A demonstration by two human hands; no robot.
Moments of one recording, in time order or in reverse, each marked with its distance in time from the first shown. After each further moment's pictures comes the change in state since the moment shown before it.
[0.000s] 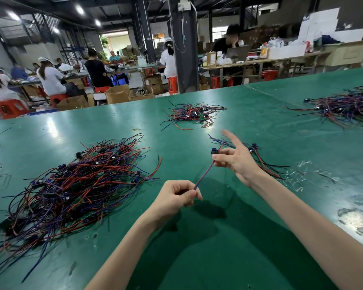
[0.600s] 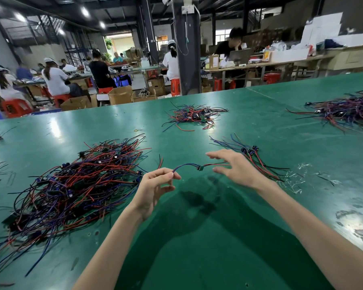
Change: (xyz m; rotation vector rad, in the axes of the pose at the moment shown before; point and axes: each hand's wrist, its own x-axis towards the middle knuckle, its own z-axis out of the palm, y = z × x) left_hand 0.001 0.000 -0.035 -0.389 0.219 -0.050; right_hand -0.011 -0.006 -0.009 -1.025 -0.263 -0.393
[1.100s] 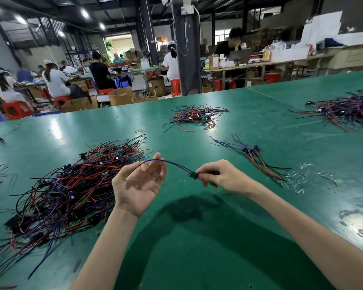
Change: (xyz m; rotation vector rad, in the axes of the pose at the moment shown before) left_hand 0.001 0.015 -0.022 -0.819 -0.053 -0.025; right_hand -0.001 -0.028 0.023 0.423 -0.180 0.073
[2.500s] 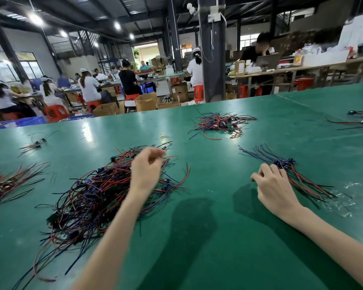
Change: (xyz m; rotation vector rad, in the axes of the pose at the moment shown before) left_hand 0.023 0.055 0.001 1.527 0.447 0.547; right_hand -0.007 0.048 -0.011 -1.218 0.461 -0.016
